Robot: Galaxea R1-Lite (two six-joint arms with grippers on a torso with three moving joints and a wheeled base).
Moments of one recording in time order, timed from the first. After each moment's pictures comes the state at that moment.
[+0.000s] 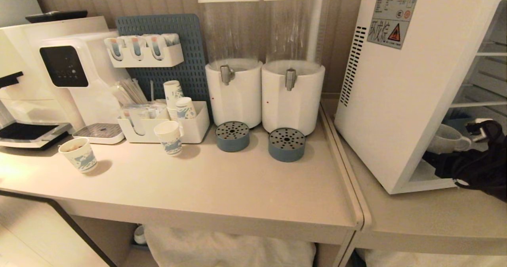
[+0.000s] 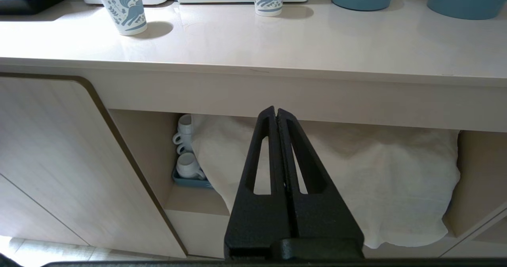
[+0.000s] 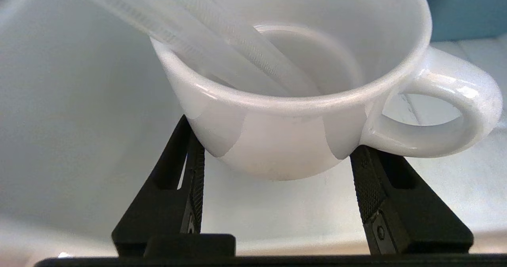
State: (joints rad) left arm 0.00 0.00 -0.02 0.03 -0.01 0.00; right arm -0.25 1.79 -0.46 -1.02 0.27 -0.09
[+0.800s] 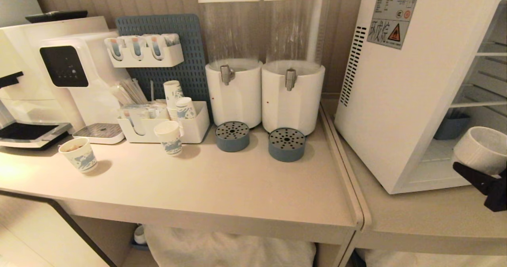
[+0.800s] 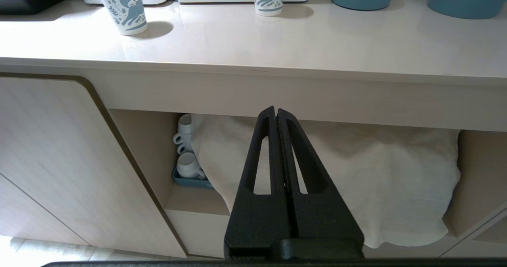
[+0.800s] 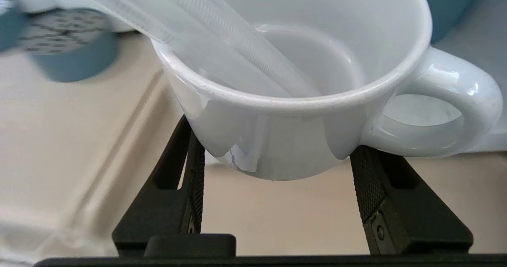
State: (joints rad) left arm 0.00 0.00 -0.02 0.03 0.00 0.00; right arm -0.26 1.24 -0.20 -0.85 0.30 -0.09
